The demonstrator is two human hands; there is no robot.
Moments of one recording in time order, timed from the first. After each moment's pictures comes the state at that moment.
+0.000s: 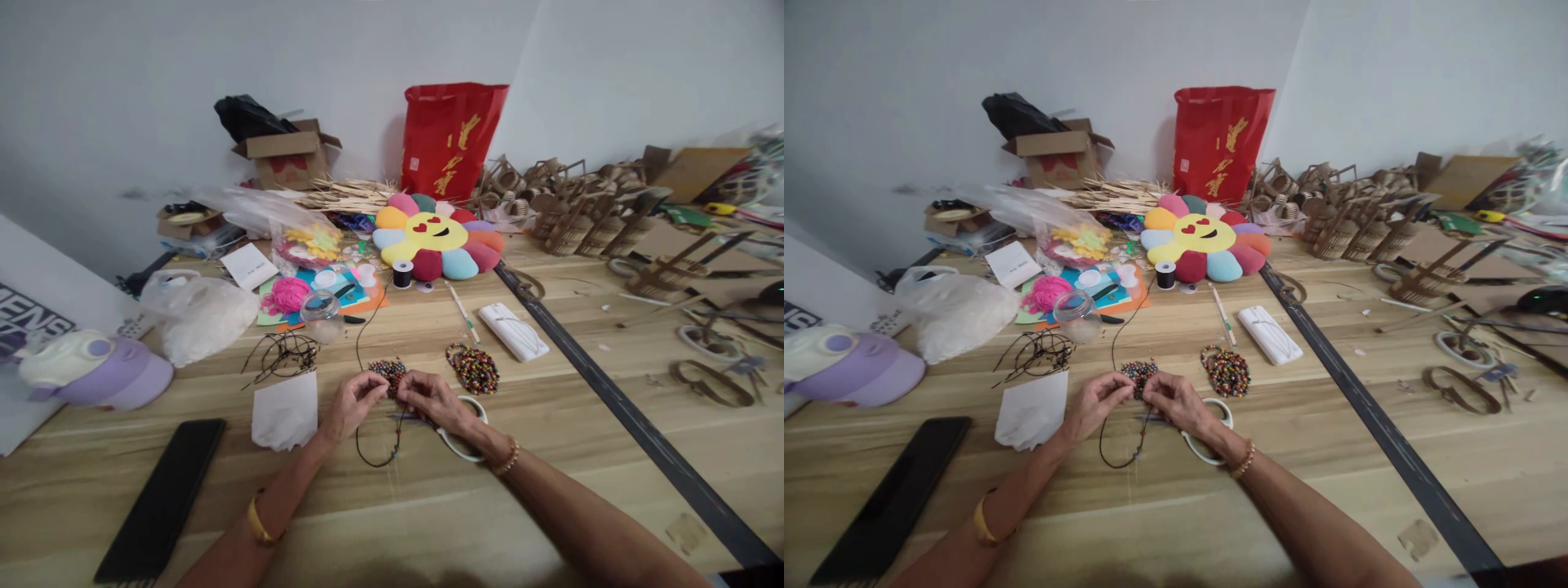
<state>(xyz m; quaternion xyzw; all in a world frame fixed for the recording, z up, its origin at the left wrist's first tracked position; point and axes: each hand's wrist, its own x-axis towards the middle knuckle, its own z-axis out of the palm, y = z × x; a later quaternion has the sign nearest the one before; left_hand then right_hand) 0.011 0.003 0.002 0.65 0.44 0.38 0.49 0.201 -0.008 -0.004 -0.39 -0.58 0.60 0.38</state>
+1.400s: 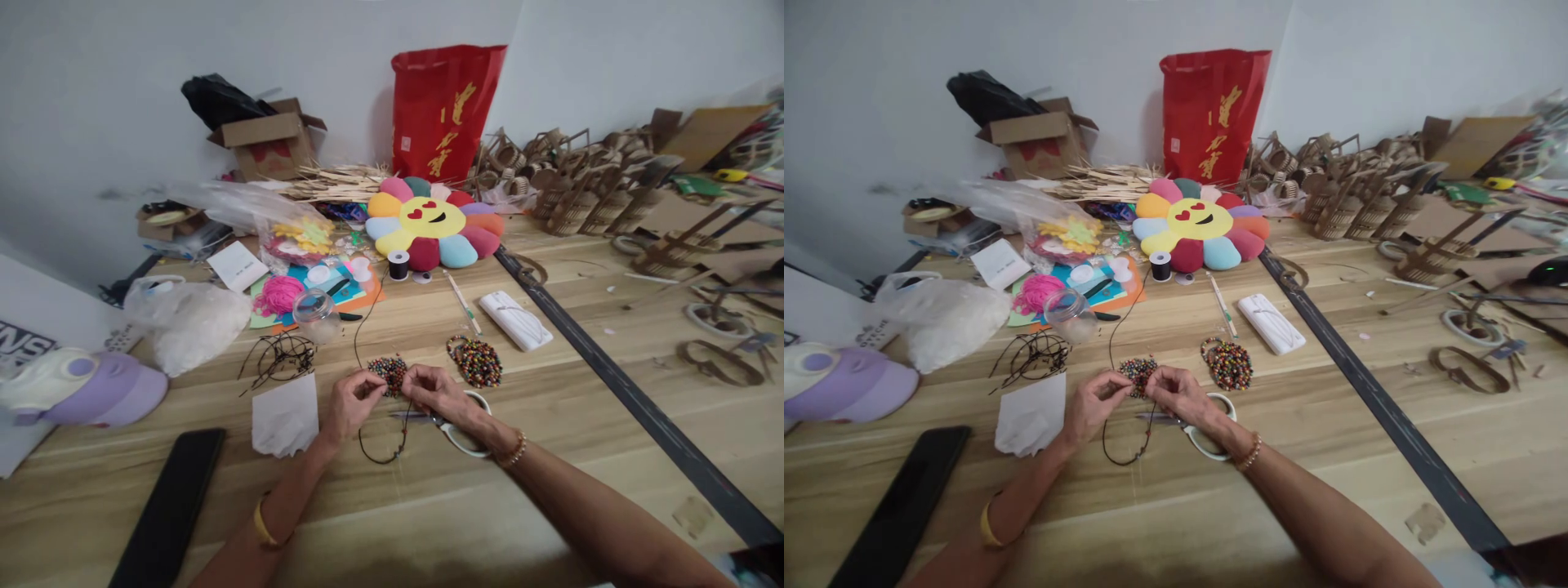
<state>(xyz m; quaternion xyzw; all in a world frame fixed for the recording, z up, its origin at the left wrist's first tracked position) 0.013 0.010 -0.005 0.69 0.46 0.41 0.38 0.204 -0.004 0.006 -0.41 -0.55 0.62 0.37</state>
